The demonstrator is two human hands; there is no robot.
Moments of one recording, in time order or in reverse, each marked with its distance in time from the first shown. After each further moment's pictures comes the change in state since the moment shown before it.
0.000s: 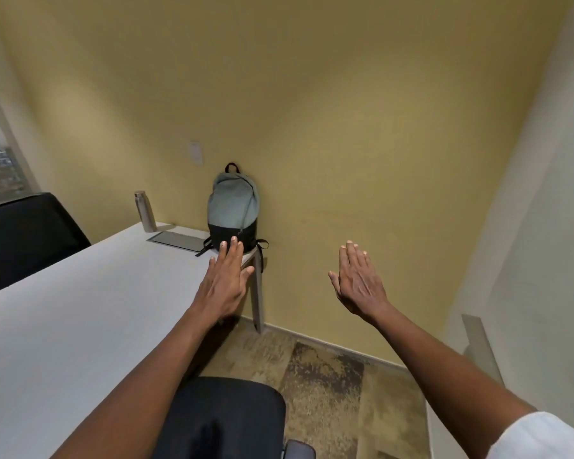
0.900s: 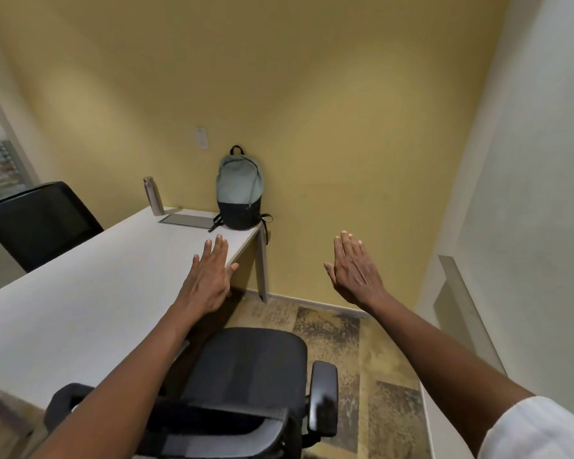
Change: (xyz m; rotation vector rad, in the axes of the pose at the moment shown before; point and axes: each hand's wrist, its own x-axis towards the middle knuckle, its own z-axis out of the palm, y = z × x) left_hand -0.200 -0.070 -0.100 0.031 -0.067 0.015; right_hand -0.182 -0.143 -0.078 -0.044 -0.033 0.050
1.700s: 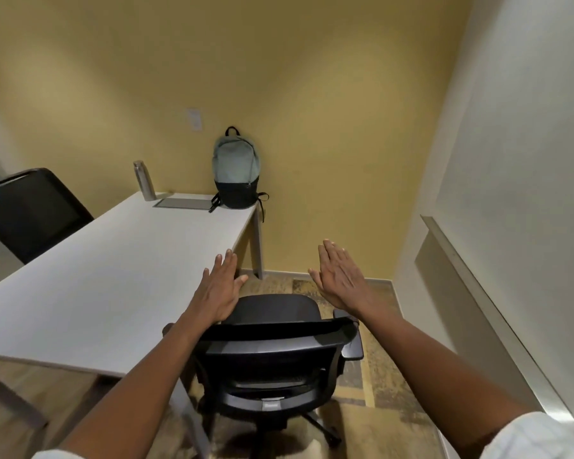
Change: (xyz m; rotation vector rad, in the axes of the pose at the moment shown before) left_hand -0.145 -0.131 -0.040 -0.090 -0.236 0.091; right_hand -0.128 -0.217 -0.028 0.084 -0.070 0.057
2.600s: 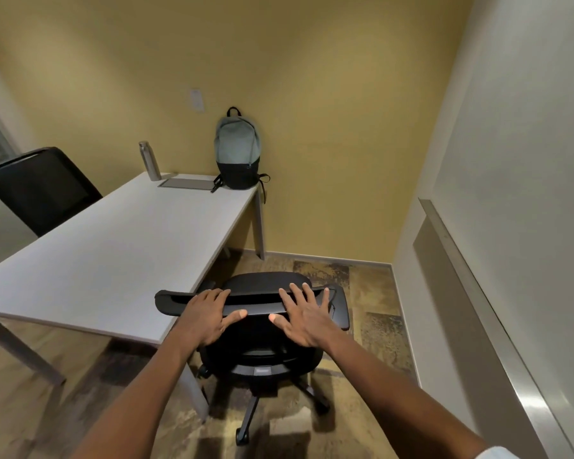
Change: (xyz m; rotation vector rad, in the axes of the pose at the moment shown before) left_hand -0.095 0.016 0.051 0.289 -0.188 -0.026; right_hand -0.110 -0.037 0.042 0.189 -0.400 -0.059
